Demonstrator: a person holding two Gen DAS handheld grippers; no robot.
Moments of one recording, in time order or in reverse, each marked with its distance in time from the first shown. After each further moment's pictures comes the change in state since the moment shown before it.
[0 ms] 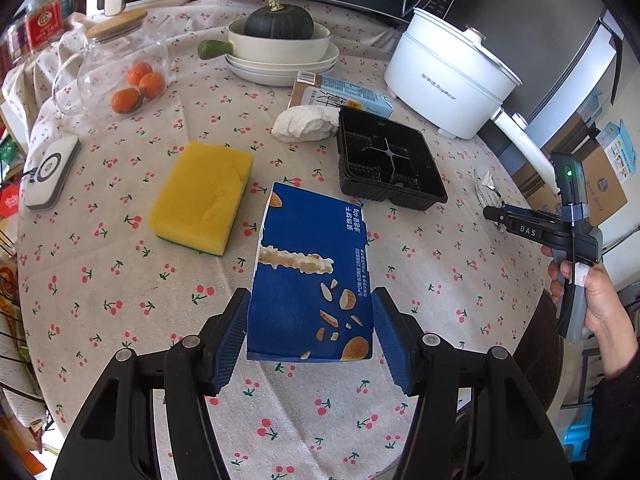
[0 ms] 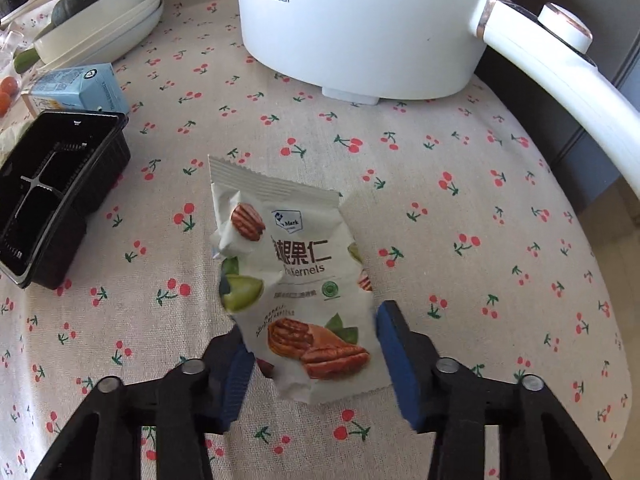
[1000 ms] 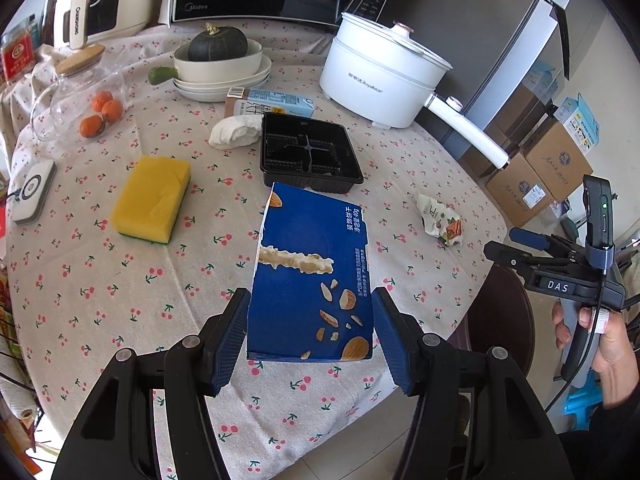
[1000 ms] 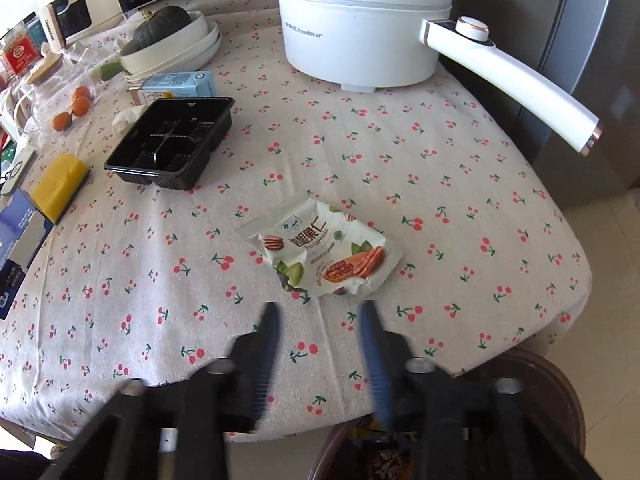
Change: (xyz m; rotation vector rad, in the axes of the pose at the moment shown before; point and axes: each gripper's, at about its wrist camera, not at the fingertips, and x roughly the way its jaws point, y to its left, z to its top) left arm -0.041 -0.046 -0.028 0.096 -0.033 -0.098; right arm -0.118 0.013 -0.083 0.061 -0.061 0.069
